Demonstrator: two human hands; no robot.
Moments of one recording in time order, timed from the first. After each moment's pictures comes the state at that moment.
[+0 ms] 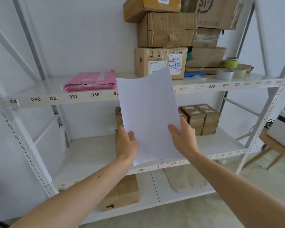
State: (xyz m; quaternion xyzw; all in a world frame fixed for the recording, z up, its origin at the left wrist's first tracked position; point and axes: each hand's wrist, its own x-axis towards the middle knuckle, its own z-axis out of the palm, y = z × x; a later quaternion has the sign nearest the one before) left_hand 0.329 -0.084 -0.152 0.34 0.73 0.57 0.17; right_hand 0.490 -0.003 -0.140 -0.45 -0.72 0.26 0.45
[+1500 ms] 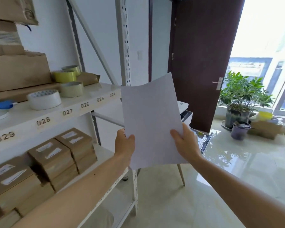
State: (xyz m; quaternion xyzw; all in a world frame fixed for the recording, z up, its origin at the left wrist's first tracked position) left_hand 0.810 0.346 -0.154 0.57 0.51 0.44 0.47; right_hand 0.998 0.277 -0.167 -0.68 -0.49 0.05 0.54
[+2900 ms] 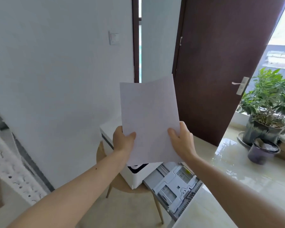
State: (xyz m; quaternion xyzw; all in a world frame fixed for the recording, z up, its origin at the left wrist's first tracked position) left_hand 1.273 0.661 -0.198 0.48 0.56 0.48 0.47; right_hand 1.457 0.608 -0.196 -0.68 -0.50 0.17 0.51
